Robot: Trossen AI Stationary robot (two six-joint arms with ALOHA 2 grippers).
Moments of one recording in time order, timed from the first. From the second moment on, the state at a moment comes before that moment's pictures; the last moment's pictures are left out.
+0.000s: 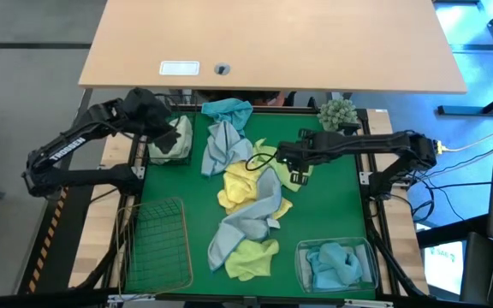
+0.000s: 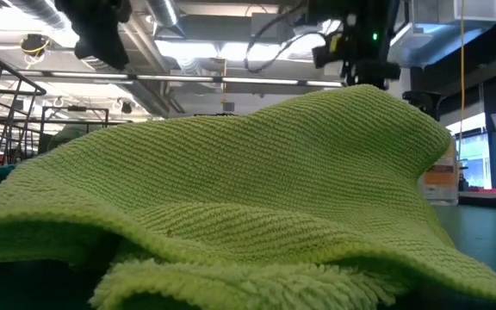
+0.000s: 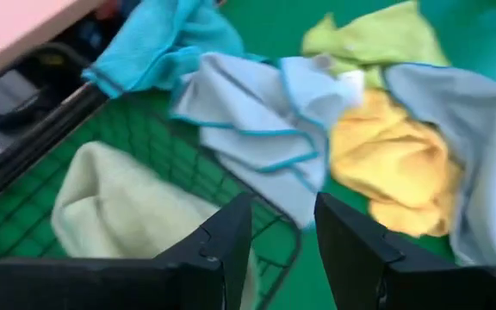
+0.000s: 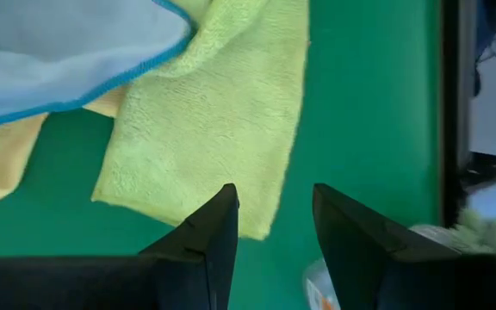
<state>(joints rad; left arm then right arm) 0.63 0.90 1.09 -1.04 0.11 -0.13 -0.08 1.58 1.29 -1.10 0.32 0.04</state>
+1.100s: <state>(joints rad) 0.40 0.90 1.03 -0.74 0.11 -0.13 -0.09 1.58 0.76 -0.48 0.15 0.02</state>
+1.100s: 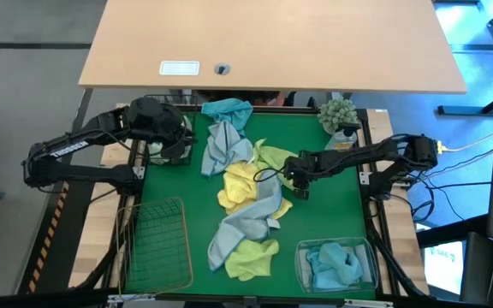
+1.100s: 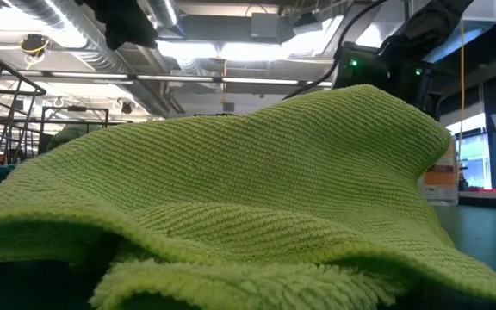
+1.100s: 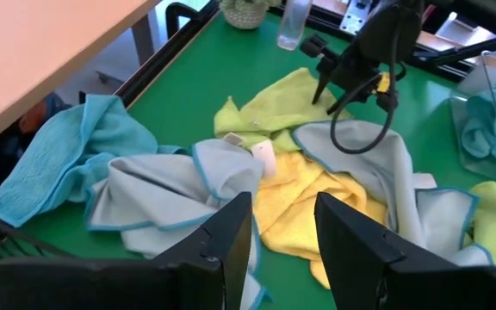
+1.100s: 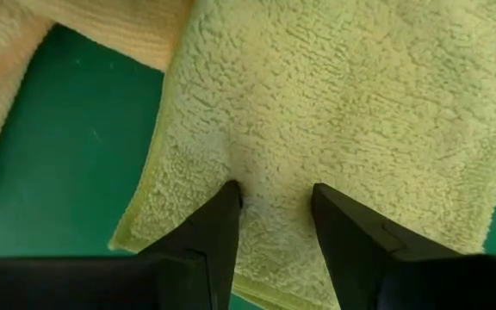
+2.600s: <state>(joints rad) 0.22 1.16 1.03 -0.46 0.01 0.07 -0.09 1.58 1.33 -0.71 0.22 -0.08</state>
